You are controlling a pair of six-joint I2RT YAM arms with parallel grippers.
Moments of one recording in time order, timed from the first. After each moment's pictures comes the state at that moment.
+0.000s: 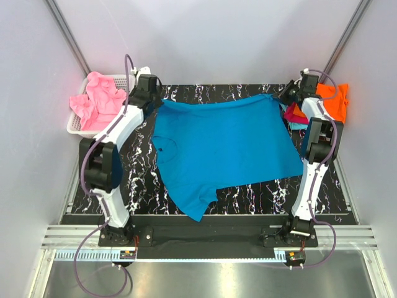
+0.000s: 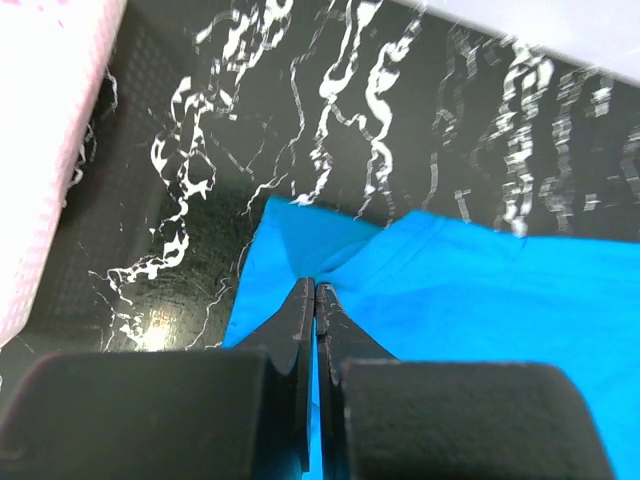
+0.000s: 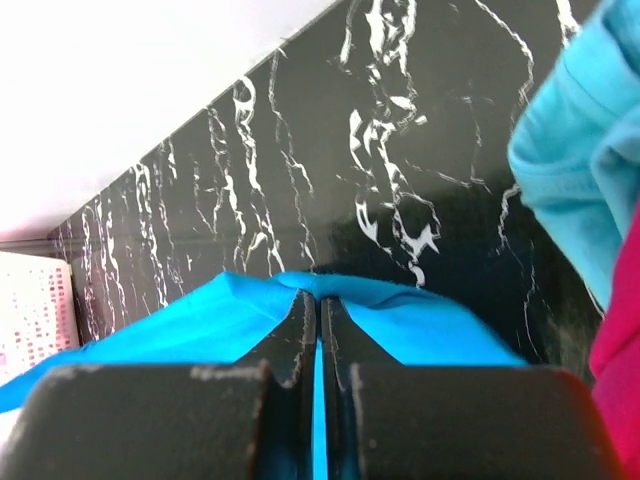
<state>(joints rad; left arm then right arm) -0.24 1.86 1.57 -0.33 -0.27 -0.43 -0.18 2.36 1.94 -0.18 -0.48 0.59</state>
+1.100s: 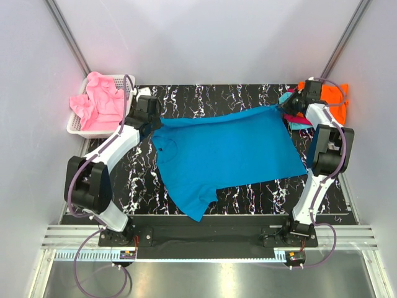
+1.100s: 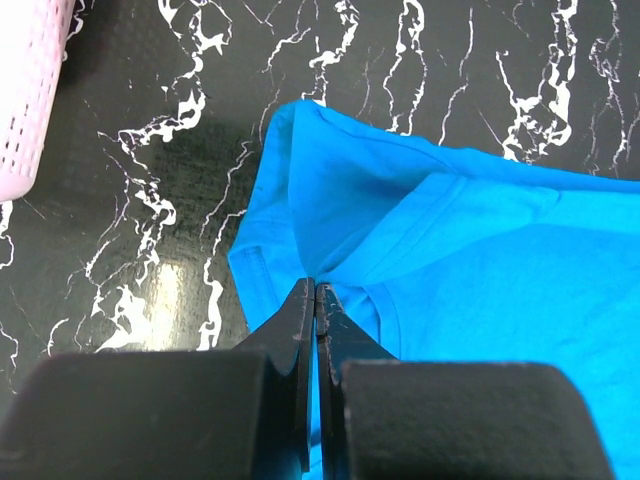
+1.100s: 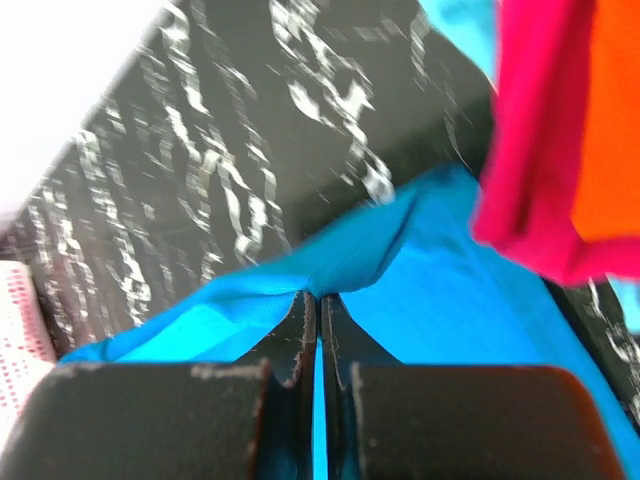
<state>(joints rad) -0.29 1.60 1.21 -0.31 -0.26 -0.46 -0.18 2.07 1.62 -0.25 -0.34 0.59</state>
